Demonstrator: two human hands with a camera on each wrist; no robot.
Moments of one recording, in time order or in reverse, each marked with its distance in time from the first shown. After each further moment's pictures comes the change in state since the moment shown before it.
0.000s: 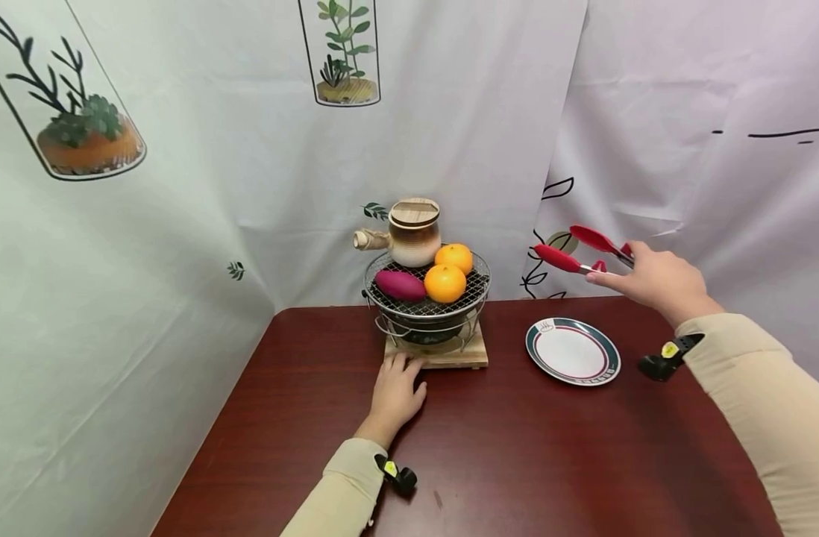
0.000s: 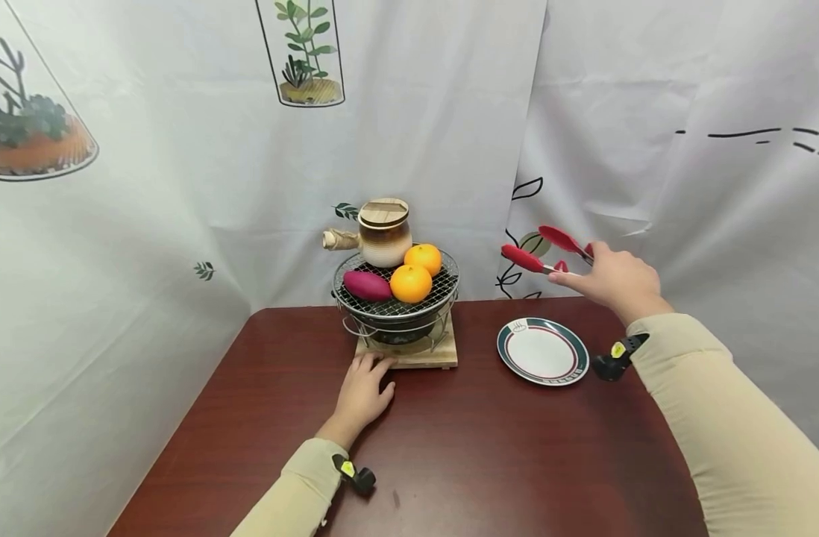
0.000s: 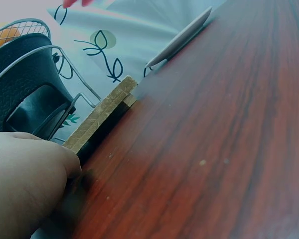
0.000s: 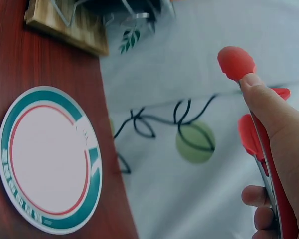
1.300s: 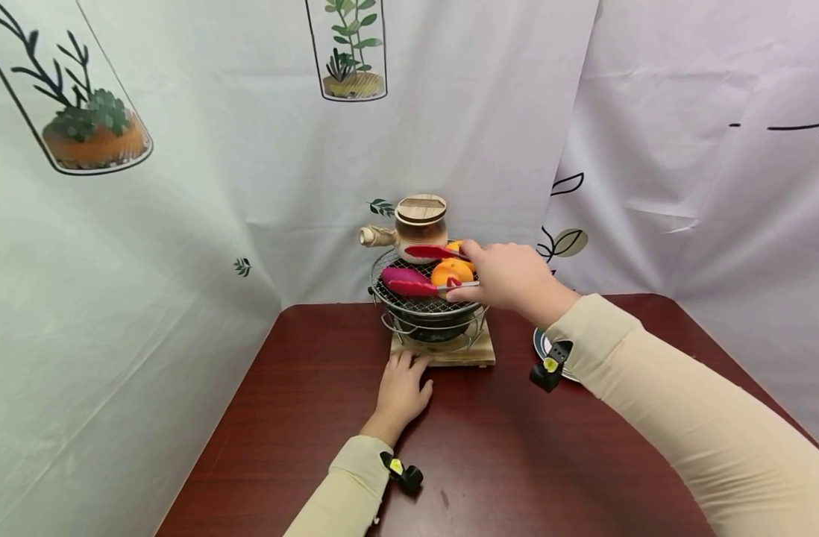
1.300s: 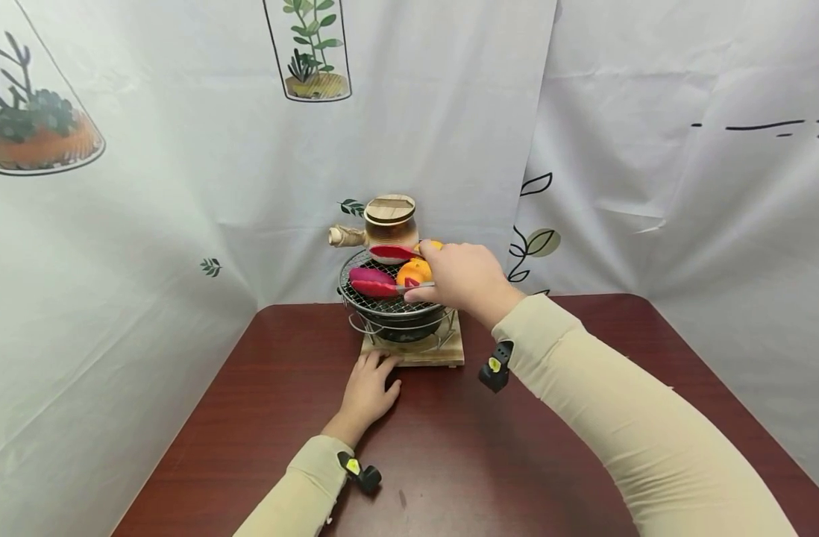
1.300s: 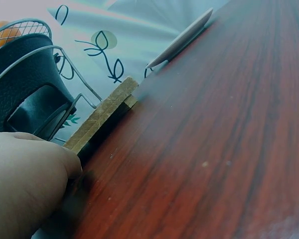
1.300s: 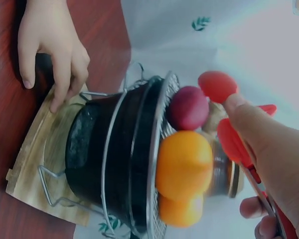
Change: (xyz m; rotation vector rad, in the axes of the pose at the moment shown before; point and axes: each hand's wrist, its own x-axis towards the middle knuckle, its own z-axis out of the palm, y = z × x) left_hand 0.001 -0.001 0.003 0.003 0.062 0.041; right_hand -0.012 -0.220 0.015 -0.188 -0.010 -0.506
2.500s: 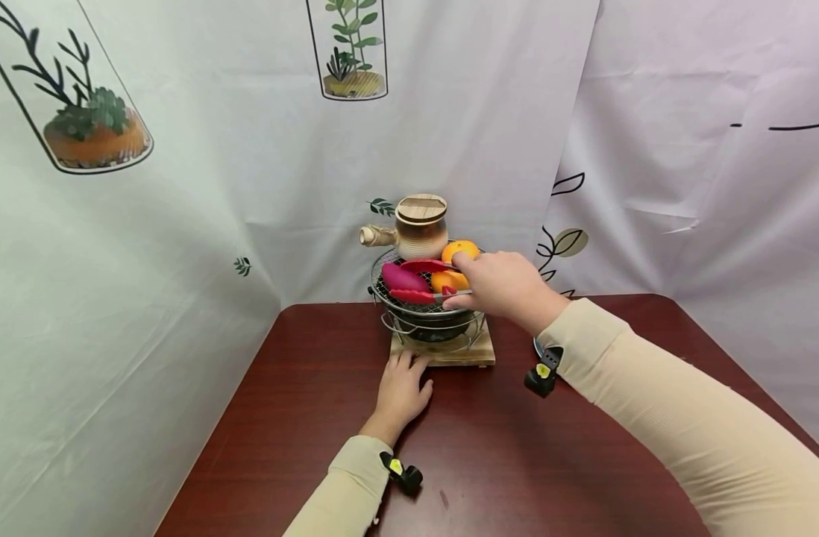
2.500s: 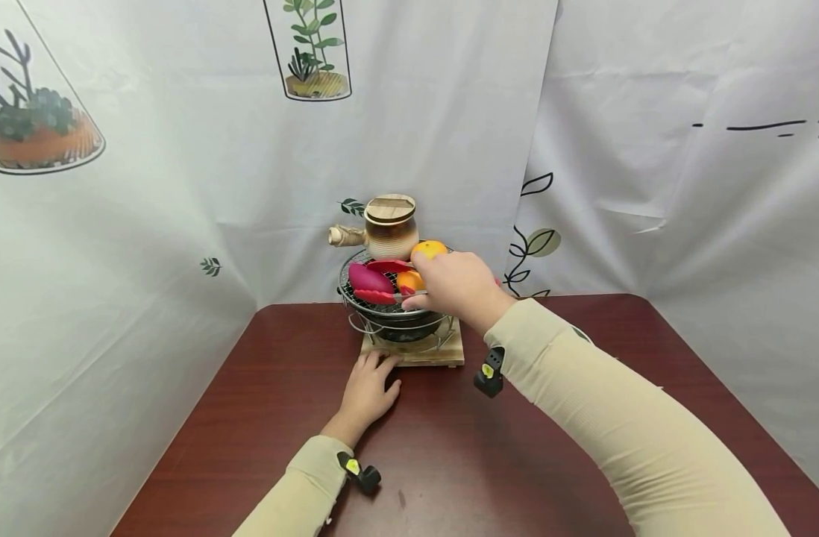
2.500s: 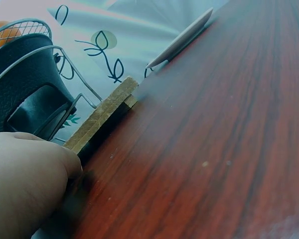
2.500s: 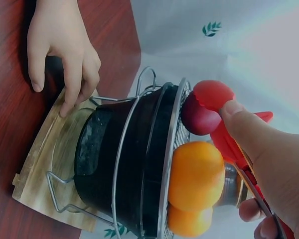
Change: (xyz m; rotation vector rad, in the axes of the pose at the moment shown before) left_hand 0.000 -0.001 0.000 0.002 -0.035 -0.017; right_hand 0.000 -0.009 0.013 -0.032 0.038 -0.096
